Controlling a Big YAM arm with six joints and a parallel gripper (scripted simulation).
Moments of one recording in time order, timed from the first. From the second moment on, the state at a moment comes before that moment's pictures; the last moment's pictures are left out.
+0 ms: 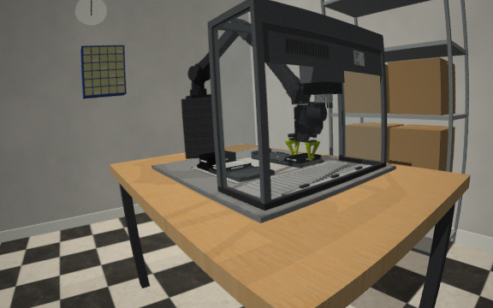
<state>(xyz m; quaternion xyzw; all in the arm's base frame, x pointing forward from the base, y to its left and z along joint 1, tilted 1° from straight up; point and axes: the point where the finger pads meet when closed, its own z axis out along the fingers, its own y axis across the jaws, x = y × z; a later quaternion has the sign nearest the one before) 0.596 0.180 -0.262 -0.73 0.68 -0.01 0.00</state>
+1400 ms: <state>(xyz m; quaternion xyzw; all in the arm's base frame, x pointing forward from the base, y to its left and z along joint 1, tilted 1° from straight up) 0.597 0.180 -0.266 -0.73 0.68 -0.01 0.00</state>
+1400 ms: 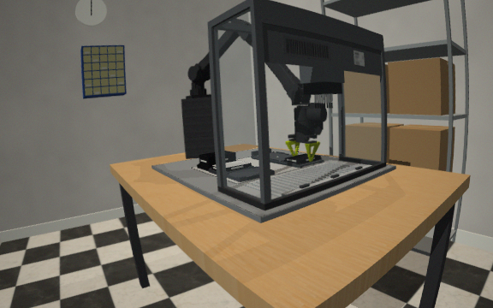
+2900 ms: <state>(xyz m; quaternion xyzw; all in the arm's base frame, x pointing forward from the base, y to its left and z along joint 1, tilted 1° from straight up) 0.595 0.180 -0.215 -0.73 0.68 -0.01 0.00</state>
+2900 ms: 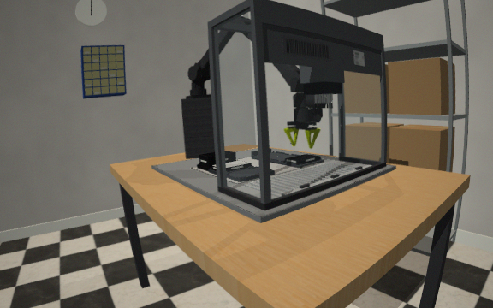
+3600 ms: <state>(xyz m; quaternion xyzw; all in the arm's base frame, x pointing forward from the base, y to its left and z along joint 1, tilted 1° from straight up) 0.577 0.149 -0.187 -0.73 0.69 -0.01 0.00</state>
